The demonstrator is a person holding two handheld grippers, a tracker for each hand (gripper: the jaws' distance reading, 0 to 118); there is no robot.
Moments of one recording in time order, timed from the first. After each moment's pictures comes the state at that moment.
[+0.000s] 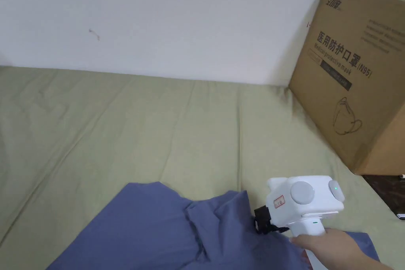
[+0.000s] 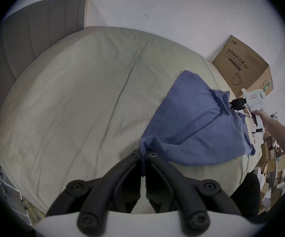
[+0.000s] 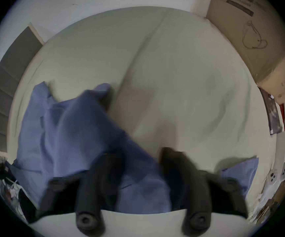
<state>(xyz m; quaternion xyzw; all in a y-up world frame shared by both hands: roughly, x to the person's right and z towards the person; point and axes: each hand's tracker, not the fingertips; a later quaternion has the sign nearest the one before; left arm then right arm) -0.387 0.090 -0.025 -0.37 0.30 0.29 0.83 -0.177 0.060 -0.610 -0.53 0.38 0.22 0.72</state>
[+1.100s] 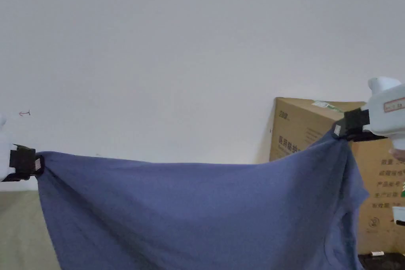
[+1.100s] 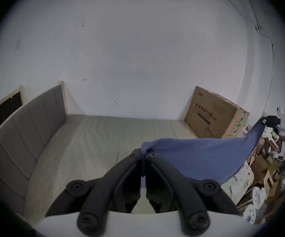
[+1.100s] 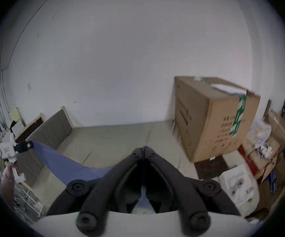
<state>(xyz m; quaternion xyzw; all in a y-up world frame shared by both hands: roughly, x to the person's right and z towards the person) -0.438 0.447 -0.140 -0.17 0.28 0.14 0.94 0.029 0.523 -0.543 -0.21 0.40 0.04 0.89</state>
